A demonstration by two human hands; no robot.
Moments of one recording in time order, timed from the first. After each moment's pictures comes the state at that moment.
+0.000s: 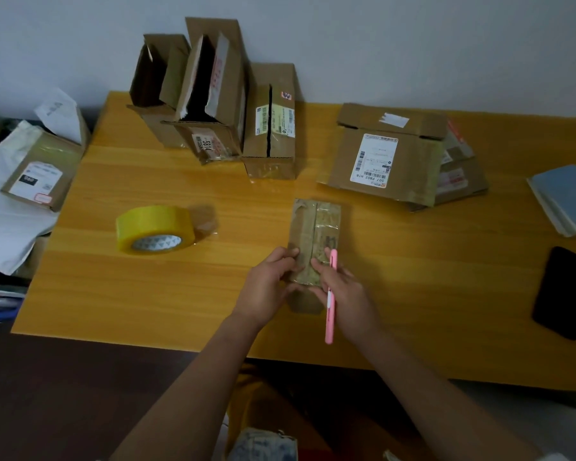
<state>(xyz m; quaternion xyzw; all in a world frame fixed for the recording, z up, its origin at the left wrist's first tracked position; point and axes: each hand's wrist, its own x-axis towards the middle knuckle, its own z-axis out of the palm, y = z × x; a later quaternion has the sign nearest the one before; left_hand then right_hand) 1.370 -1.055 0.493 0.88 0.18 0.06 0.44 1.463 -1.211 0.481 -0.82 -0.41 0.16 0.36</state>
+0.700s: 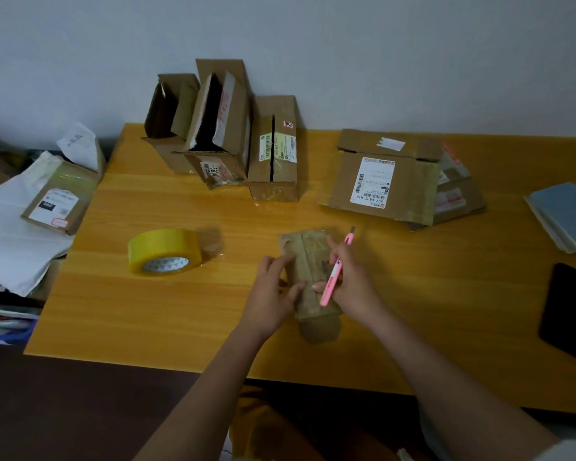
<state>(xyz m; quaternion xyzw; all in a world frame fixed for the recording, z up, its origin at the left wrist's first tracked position) 1.381 -1.055 0.519 0.84 0.30 0.03 0.45 1.502 -1.181 0.520 -0.78 -0.25 0.35 0.45</state>
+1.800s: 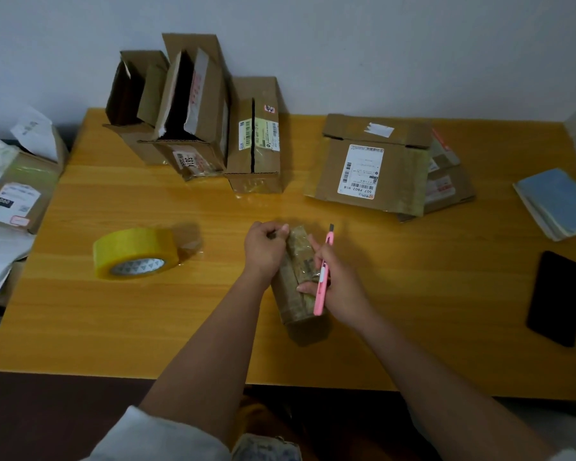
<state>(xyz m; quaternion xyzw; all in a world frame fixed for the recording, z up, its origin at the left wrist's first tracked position) 1.466 -1.031 0.504 0.67 0.47 0.11 0.56 1.503 -1.182 0.496 -0.77 -0.26 0.35 0.47</state>
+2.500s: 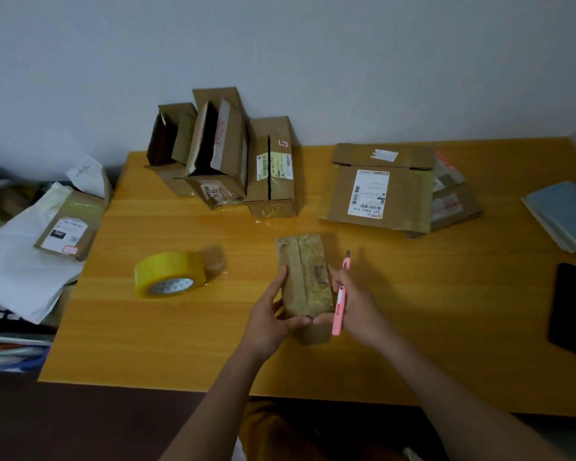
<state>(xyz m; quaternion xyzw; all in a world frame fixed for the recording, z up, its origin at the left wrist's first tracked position) 1.366 -1.057 0.521 0.67 0.32 0.02 0.67 1.497 -1.199 0.522 -0.76 -0.26 0.37 0.46</state>
